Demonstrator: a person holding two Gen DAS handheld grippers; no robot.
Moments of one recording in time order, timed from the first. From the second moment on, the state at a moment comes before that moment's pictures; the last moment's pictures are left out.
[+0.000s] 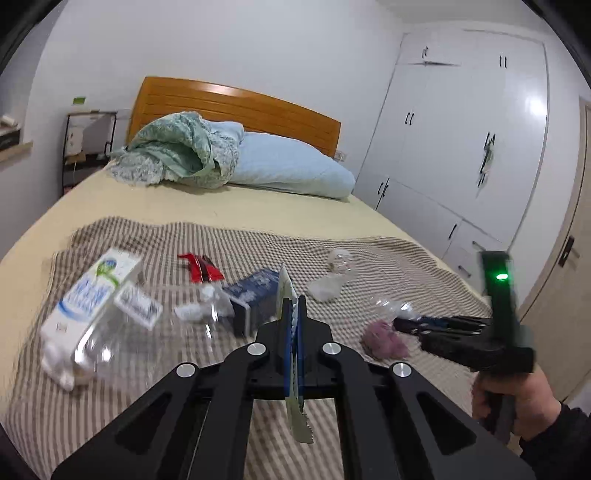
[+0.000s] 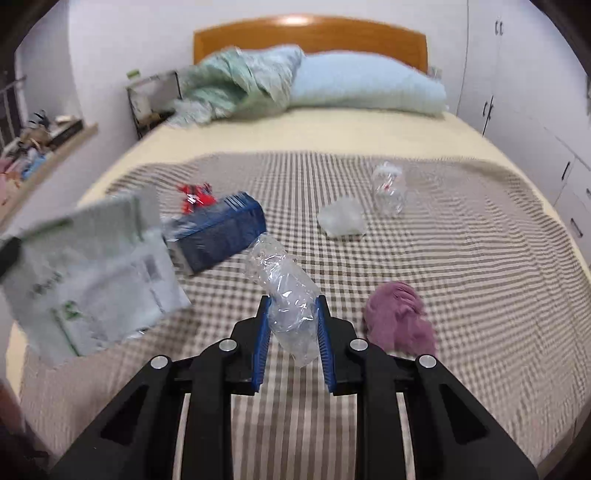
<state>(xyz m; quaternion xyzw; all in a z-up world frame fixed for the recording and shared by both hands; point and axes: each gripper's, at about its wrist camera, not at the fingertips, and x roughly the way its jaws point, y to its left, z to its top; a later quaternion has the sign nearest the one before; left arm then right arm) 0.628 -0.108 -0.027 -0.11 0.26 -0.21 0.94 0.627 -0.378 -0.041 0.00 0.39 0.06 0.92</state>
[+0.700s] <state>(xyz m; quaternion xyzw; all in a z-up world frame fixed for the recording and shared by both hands) 0.401 -0.271 0.010 0.00 0.29 -0.34 0.90 0.319 -0.570 -0.067 0.12 0.37 -0.05 0.92</state>
